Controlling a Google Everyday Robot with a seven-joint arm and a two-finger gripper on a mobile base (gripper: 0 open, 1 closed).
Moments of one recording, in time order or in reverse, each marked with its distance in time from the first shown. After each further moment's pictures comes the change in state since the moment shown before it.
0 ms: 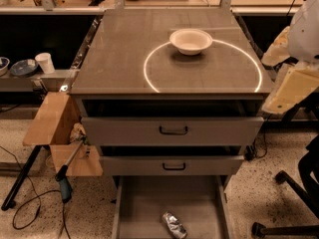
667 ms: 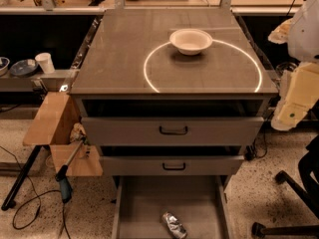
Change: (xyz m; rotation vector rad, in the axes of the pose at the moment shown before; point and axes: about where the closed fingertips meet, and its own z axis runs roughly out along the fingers) arm 0.000 0.000 0.000 0.000 0.000 0.000
